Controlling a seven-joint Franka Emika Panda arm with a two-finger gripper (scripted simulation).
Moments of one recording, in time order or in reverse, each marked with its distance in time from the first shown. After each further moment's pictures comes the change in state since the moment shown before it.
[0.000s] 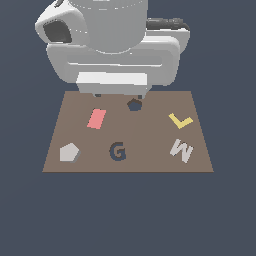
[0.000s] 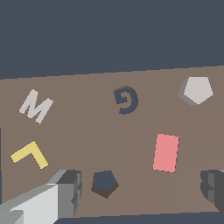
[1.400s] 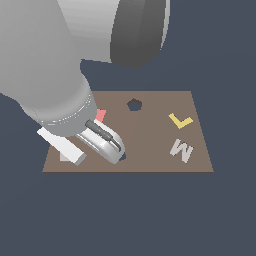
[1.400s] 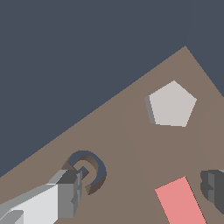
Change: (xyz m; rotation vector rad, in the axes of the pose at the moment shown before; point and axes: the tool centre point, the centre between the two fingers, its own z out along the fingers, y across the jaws) arm 0.073 0.074 0.085 -0.021 -0.014 0.564
